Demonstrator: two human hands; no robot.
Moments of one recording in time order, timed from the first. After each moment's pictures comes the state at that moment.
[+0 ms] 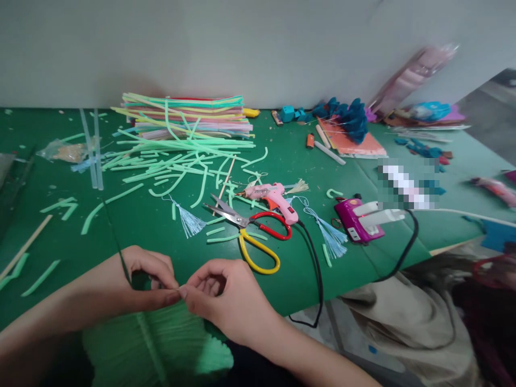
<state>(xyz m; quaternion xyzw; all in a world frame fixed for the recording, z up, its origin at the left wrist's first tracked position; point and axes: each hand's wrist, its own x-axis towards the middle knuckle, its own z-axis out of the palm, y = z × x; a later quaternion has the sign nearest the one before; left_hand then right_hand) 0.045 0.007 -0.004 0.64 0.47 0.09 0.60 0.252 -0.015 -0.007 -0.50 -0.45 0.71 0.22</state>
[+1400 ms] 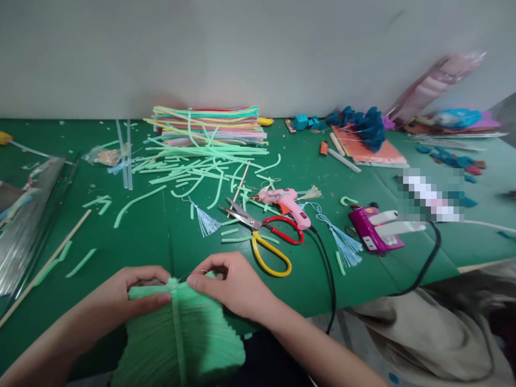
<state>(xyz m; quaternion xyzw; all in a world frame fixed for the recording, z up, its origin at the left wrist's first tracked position) 0.018 -0.041 -0.015 0.49 0.60 0.16 0.61 0.240 -0.002 -0.026 -0.45 -0.55 0.67 0.19</state>
